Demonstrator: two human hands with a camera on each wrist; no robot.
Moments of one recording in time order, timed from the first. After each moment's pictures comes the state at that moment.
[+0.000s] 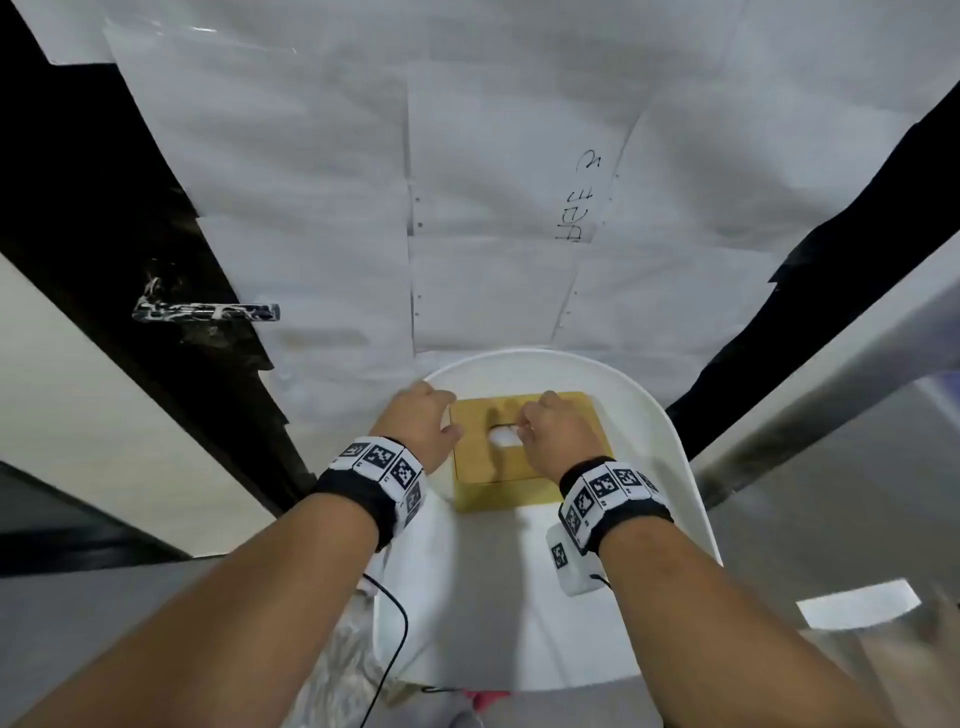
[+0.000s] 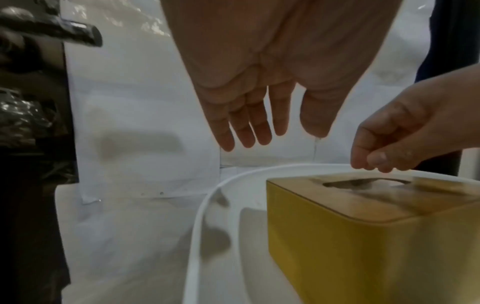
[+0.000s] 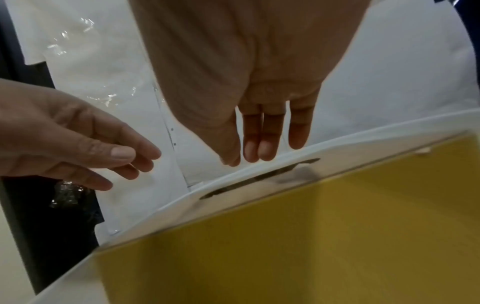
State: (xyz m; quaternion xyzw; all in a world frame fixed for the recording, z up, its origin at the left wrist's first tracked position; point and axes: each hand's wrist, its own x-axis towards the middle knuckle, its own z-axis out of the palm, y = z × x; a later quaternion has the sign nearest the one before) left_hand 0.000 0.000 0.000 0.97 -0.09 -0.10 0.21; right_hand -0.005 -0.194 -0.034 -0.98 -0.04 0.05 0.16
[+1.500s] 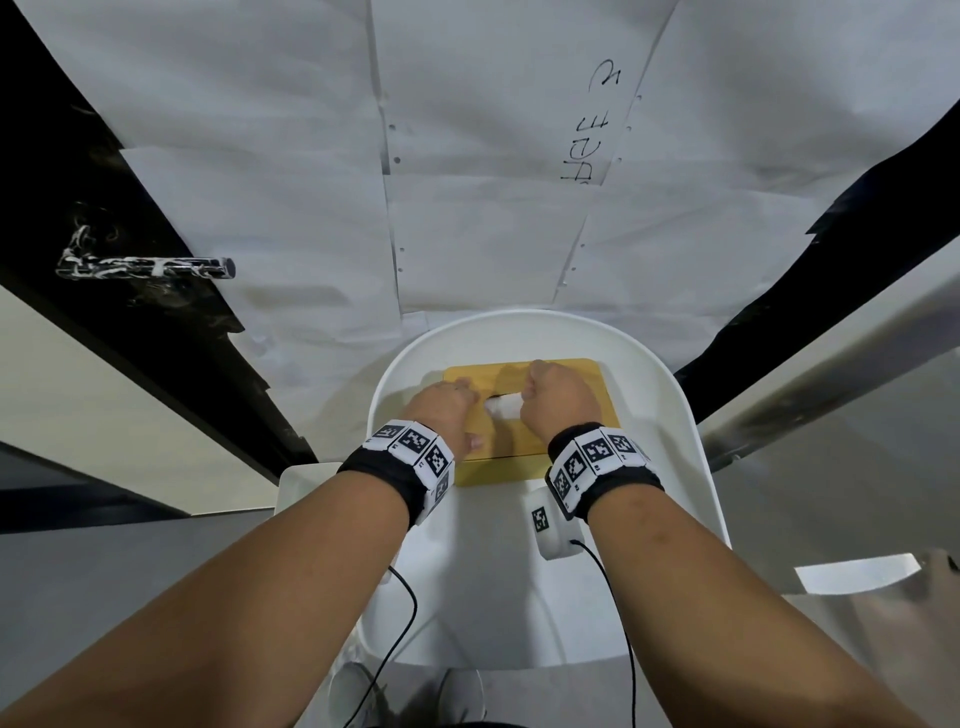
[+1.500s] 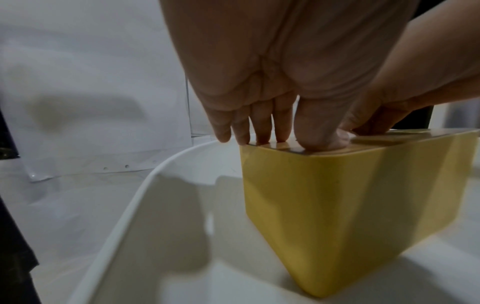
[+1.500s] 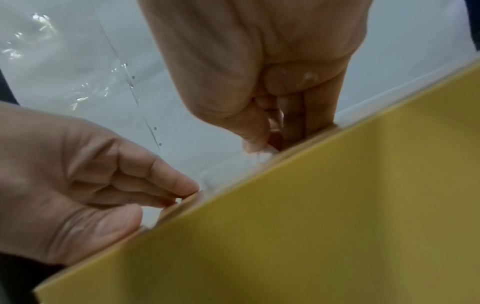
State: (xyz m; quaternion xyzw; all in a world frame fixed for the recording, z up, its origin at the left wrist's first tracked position) left_hand 0.009 -0.039 -0.027 0.95 -0.15 -0.23 0.12; right_hand 0.017 -0.196 -0.043 -0.97 0.07 0.10 0.20
